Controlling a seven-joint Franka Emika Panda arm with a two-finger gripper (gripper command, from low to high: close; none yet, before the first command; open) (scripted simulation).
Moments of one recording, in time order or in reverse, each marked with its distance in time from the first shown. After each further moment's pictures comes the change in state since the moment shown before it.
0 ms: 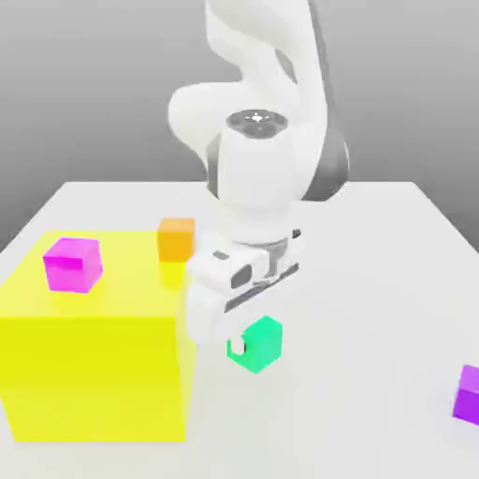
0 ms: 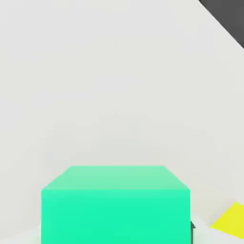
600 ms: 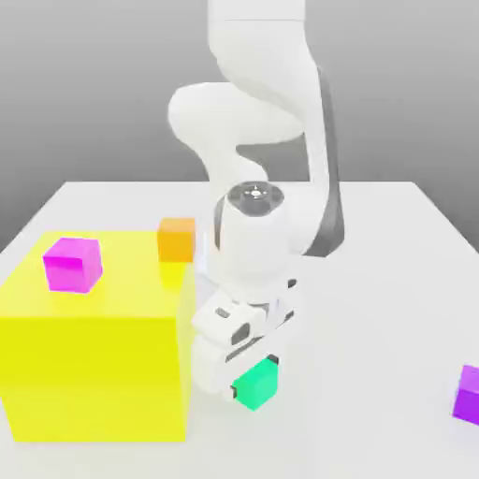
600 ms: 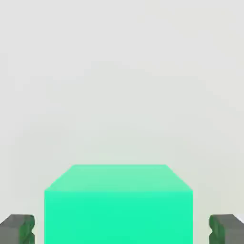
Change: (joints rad) arm 0.002 0.417 0.067 -0.051 0.181 0.399 -0.136
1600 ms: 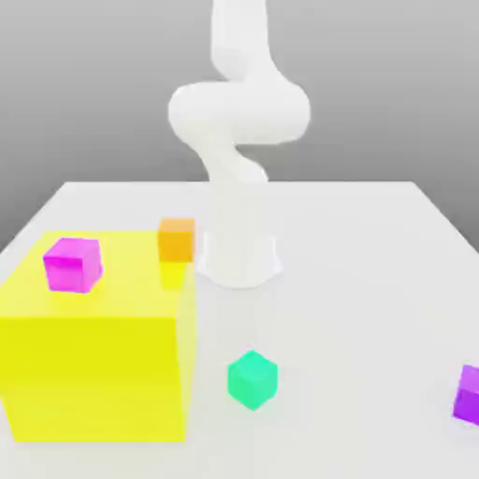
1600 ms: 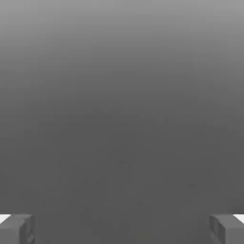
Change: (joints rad) arm -0.091 -0.976 0.008 0.476 -0.117 -0.728 0.774
